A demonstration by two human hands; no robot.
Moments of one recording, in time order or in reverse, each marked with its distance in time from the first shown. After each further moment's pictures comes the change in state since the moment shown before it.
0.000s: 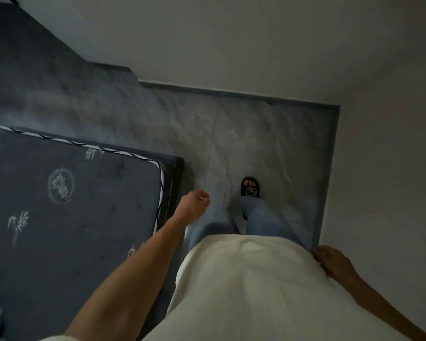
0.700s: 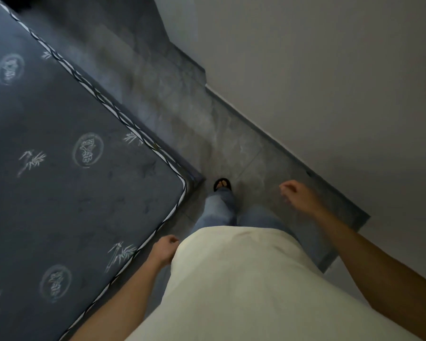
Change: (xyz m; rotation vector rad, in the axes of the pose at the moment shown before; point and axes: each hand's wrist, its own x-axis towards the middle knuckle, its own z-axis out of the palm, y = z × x) left_hand 0.013 -0.086 -0.084 -0.563 0.127 -0.529; right_hand 0.056 -0.527 -0.025 -0.512 -0.091 -0.668
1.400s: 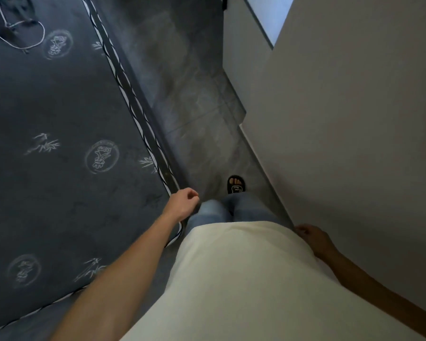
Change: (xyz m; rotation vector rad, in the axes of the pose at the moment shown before) left_hand 0.122 0.271 -0.198 -0.266 0.152 0.140; right_hand 0.173 -0.188 -0.124 -0.385 -0.172 0.083
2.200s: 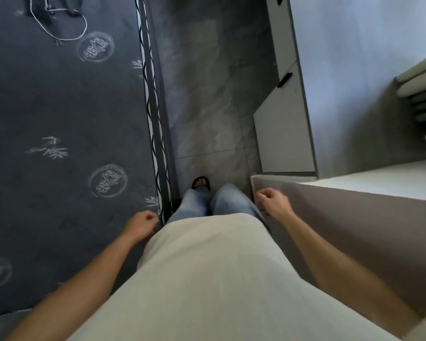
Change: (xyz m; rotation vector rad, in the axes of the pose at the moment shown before) left_hand 0.121 -0.013 -0.208 -0.325 0.070 -0.366; right_hand 0.145 -0.447 -0.104 -0.149 -0.020 -0.254
